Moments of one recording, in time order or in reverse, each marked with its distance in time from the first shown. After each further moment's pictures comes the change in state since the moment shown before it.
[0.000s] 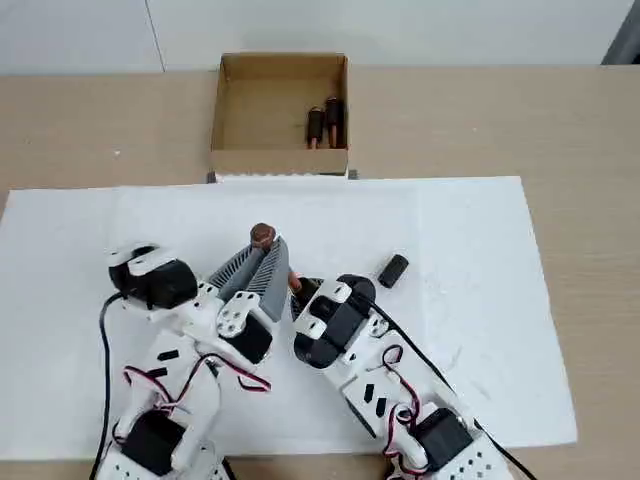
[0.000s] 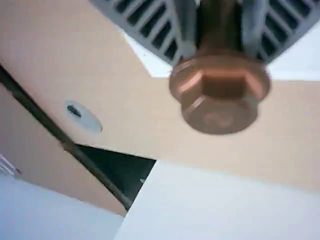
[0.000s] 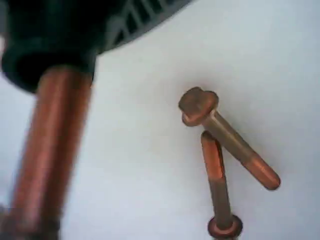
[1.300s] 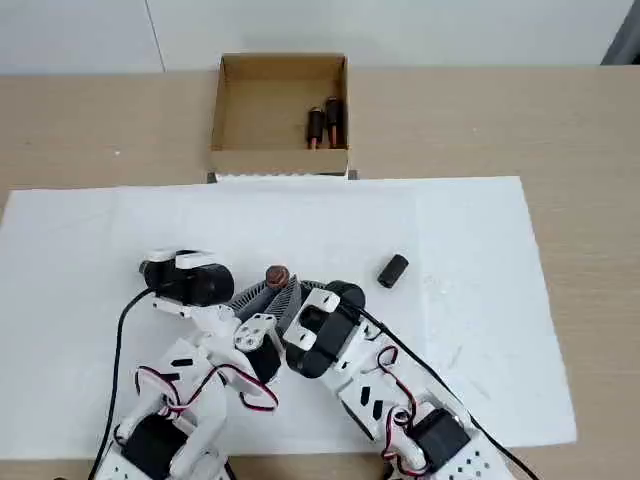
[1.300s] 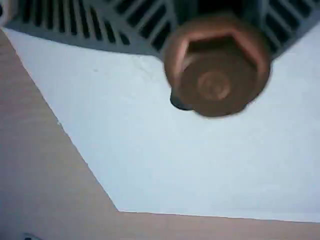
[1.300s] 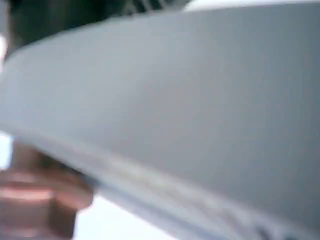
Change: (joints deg) left arm 5.3 -0.8 -0.4 18.1 -0.4; right arm -1.9 0.2 -0.2 -1.2 2.4
